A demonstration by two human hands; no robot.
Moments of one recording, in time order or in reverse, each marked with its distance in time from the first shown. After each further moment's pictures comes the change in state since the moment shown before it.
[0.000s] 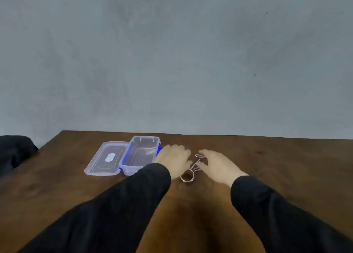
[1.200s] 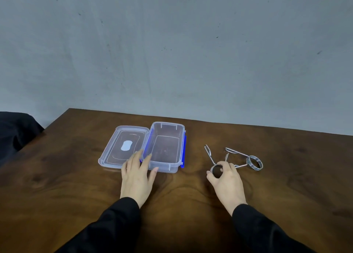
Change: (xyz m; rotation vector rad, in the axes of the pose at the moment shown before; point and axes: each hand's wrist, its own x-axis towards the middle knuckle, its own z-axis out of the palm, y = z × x) left_hand -0.104 -0.164 0.140 -0.225 0.206 -0.602; right_hand 0.051 -0.027 0.144 0.164 0.293 0.348
